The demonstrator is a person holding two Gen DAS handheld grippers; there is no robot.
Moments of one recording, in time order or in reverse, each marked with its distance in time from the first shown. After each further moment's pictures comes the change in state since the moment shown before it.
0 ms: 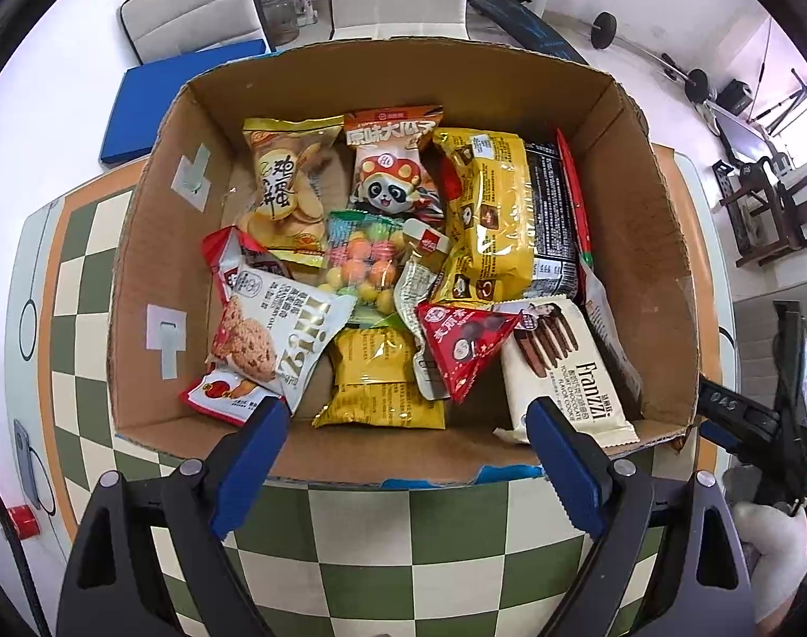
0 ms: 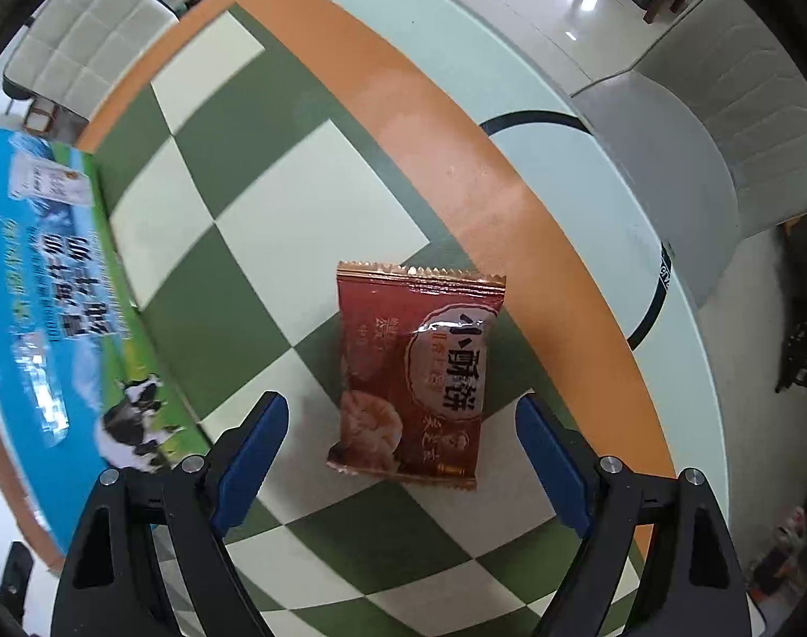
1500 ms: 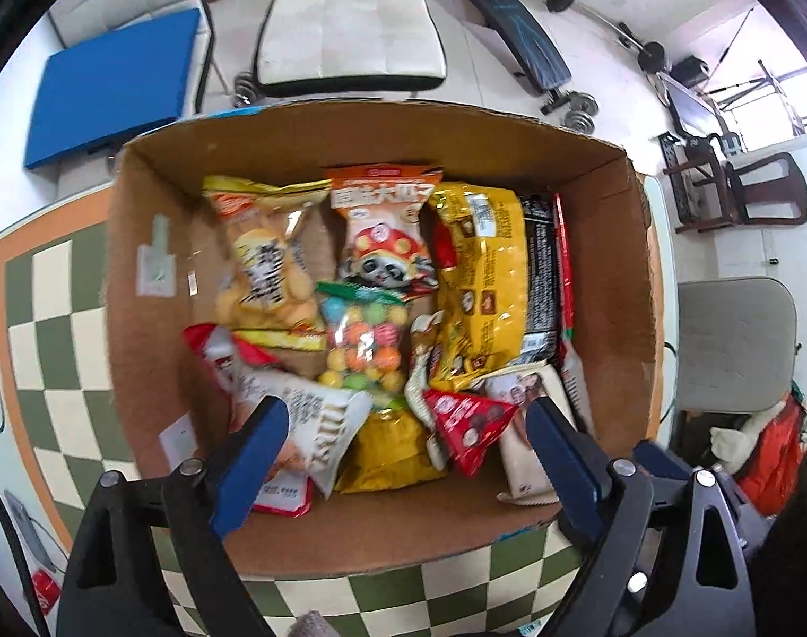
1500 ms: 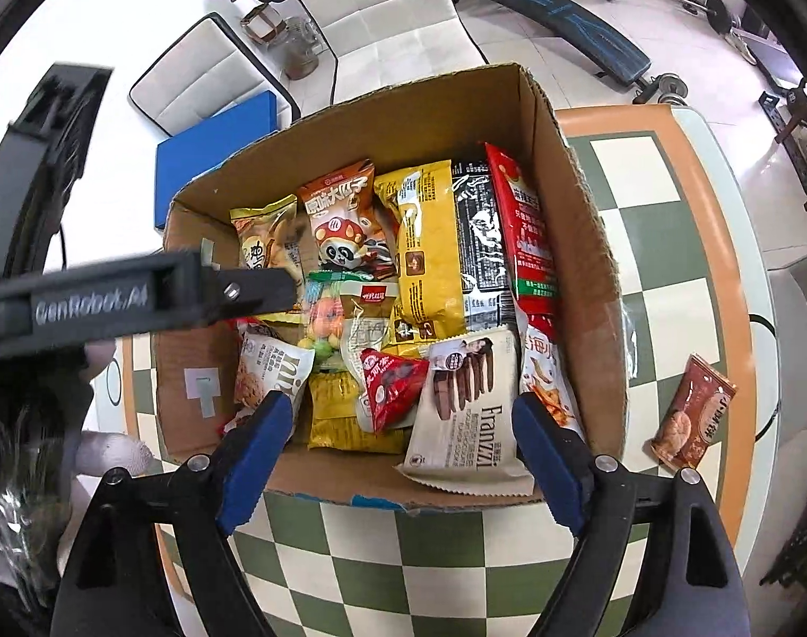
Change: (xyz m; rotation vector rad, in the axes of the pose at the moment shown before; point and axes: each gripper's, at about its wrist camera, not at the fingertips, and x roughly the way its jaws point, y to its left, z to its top) left arm -0.002 0.049 0.091 0.068 0.174 -0.211; right arm -0.118 0.207 -0.085 -0.483 -0.125 0.245
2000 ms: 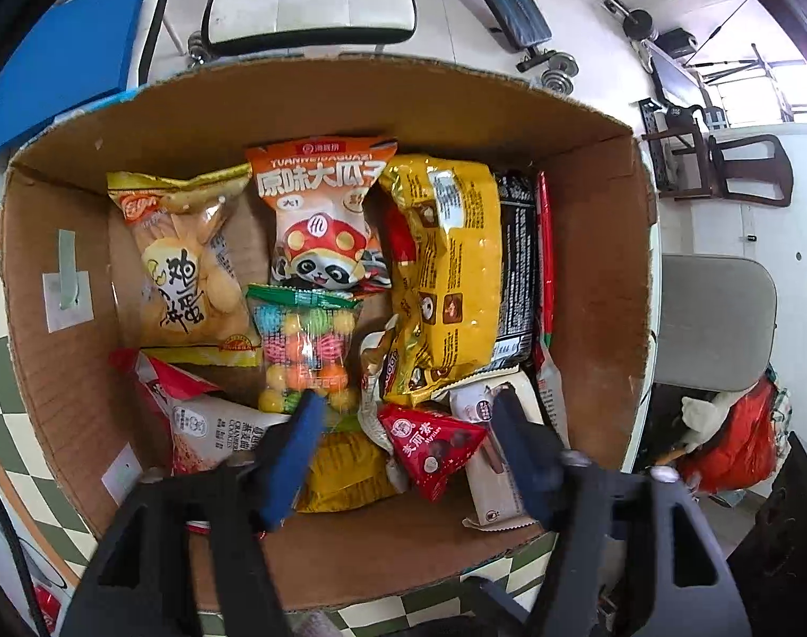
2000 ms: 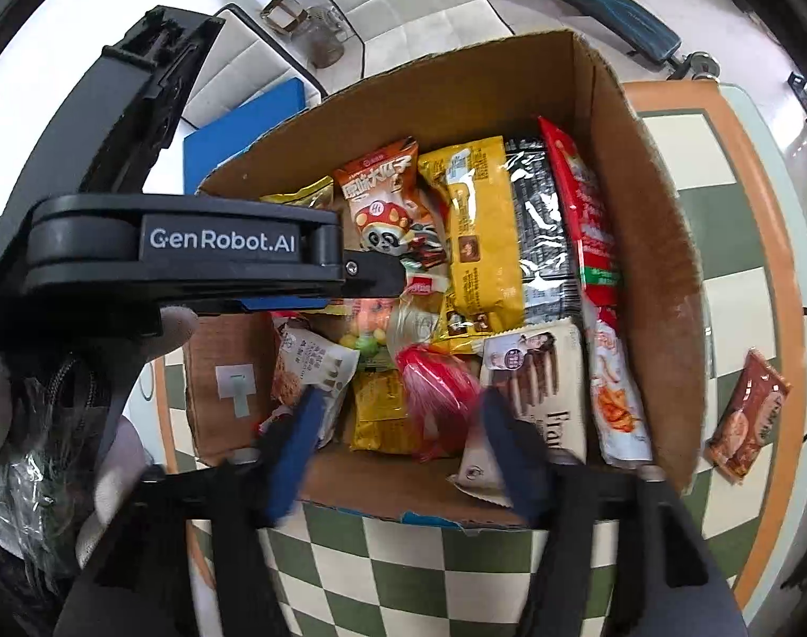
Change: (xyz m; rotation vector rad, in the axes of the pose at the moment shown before) left arm 0.034 -0.015 0.034 0.023 0.146 -0.109; right arm 0.023 0.011 0.005 0.011 0.044 0.107
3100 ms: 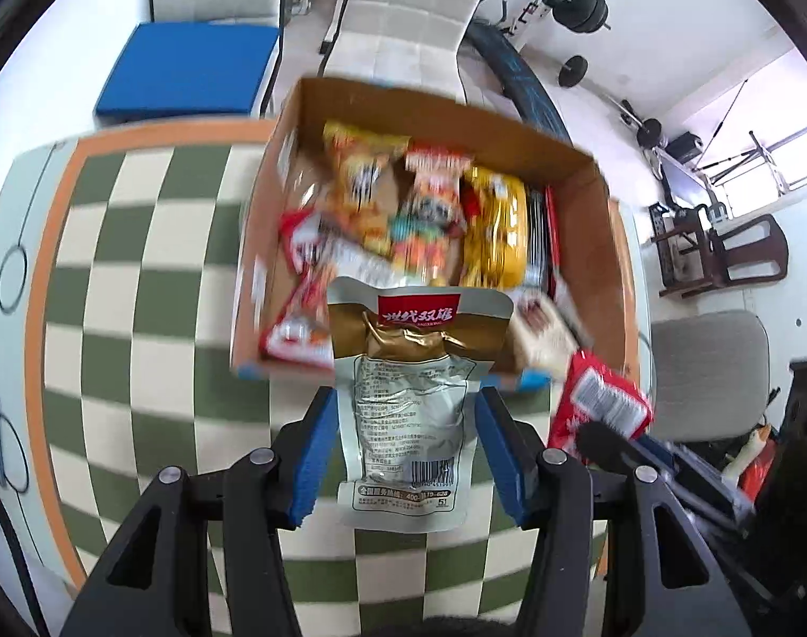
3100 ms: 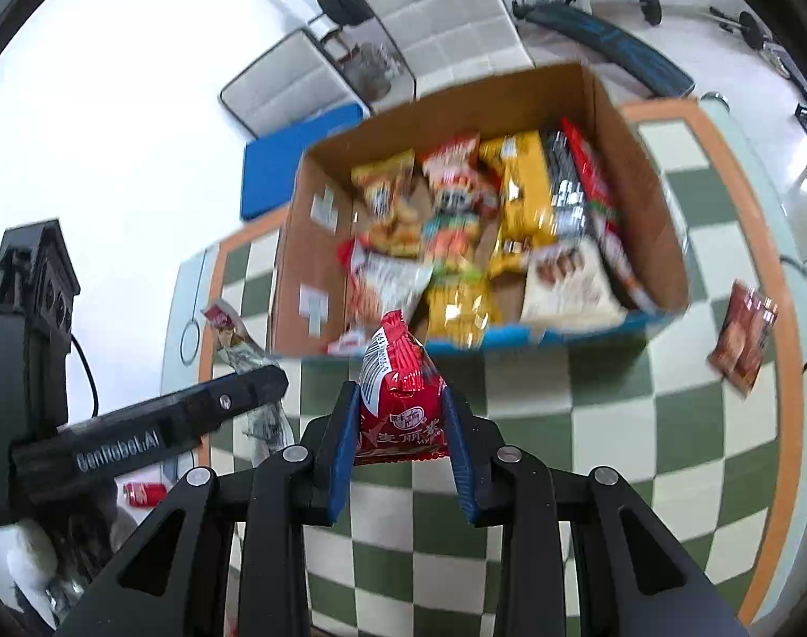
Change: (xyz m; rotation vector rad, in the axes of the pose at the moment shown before) left arm -0.081 0.037 -0.166 -0.127 -0.351 0.055; right arm -0.069 0.034 -0.110 -0.082 -0.153 0.074
